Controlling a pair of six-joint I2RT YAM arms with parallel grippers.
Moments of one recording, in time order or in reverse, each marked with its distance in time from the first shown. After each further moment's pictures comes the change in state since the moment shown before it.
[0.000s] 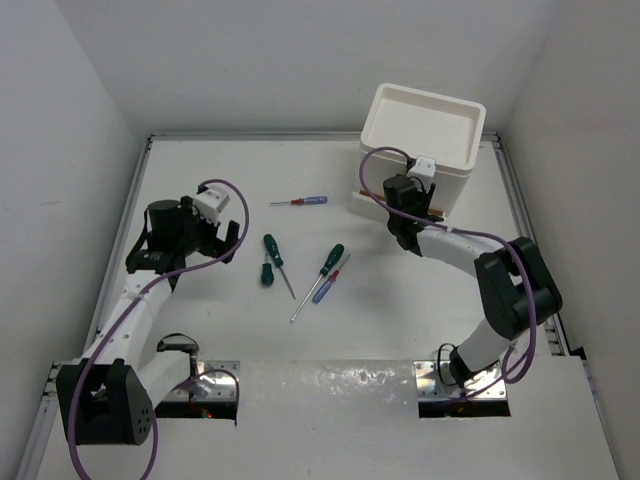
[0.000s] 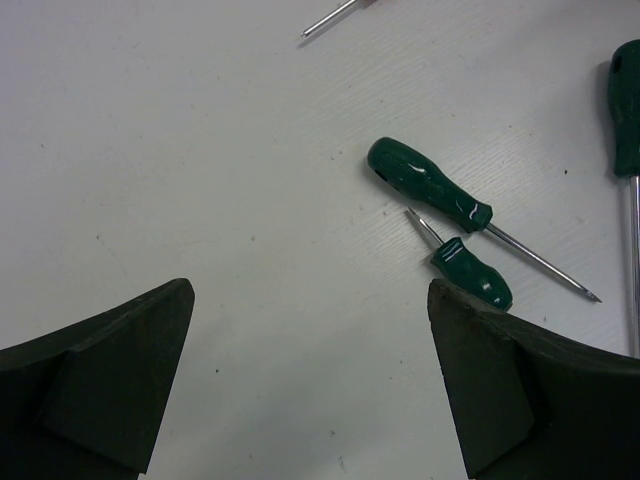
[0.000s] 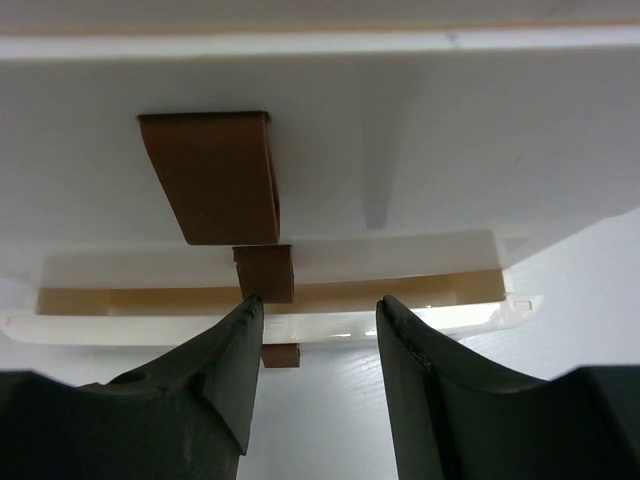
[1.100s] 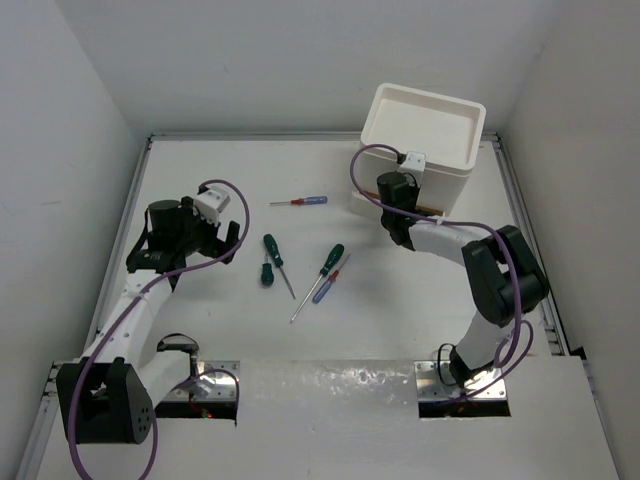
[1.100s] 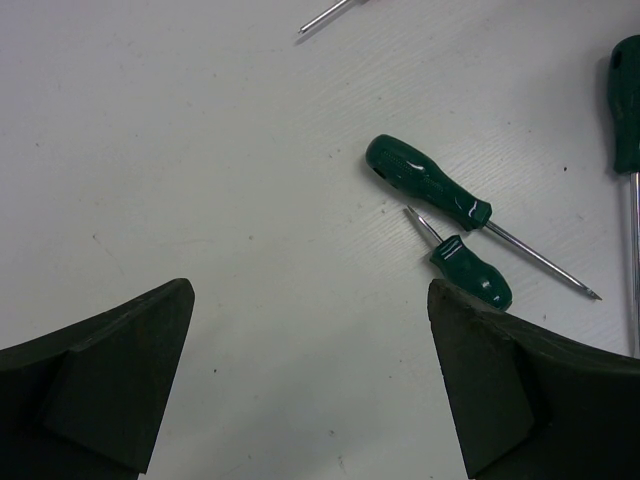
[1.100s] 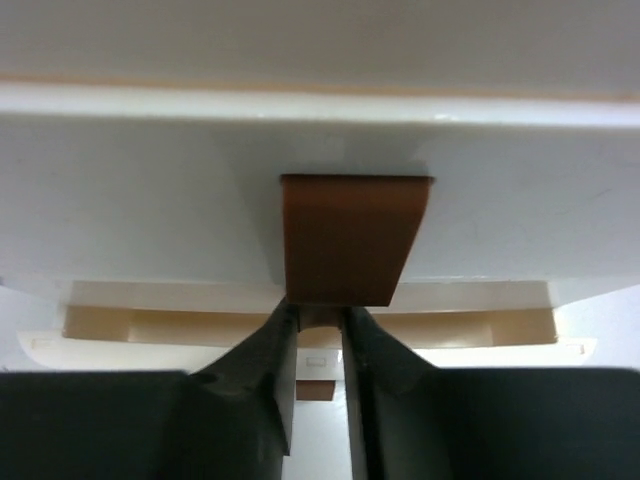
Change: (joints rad) left arm 0.000 0.008 -0.002 0.000 0.004 0.005; right arm 0.001 0.106 0.058 0.096 -0.017 -0.067
